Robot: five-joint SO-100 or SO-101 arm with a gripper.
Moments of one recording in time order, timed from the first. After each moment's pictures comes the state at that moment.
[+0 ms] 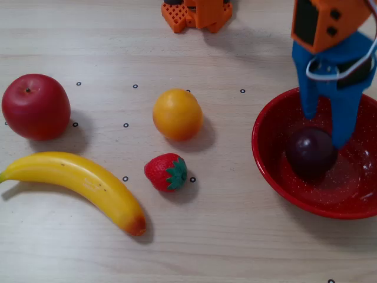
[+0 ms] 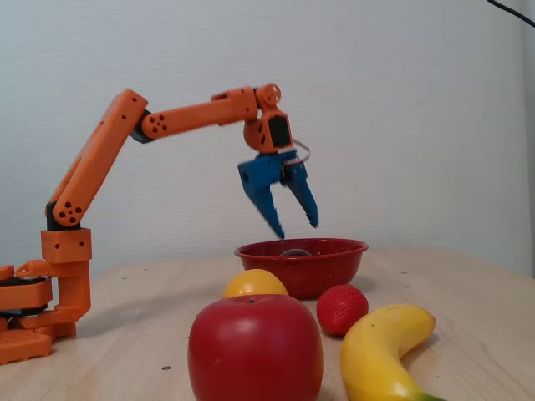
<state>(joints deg) 29.9 54.3 36.6 91.0 2.8</state>
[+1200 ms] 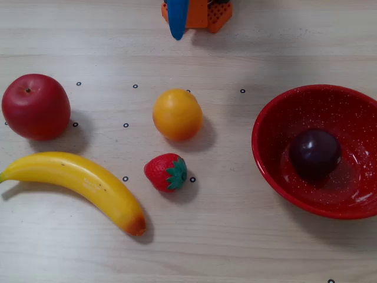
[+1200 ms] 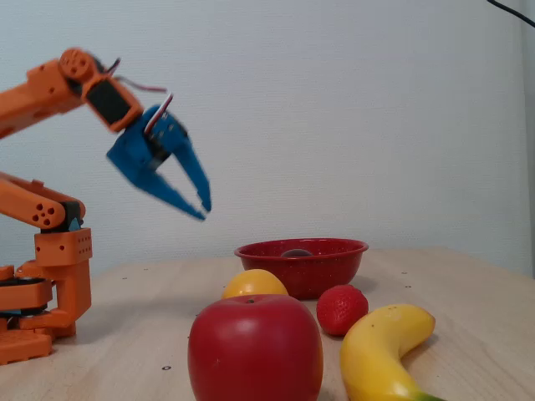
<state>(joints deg) -1.8 152.1 131.7 69.8 6.9</state>
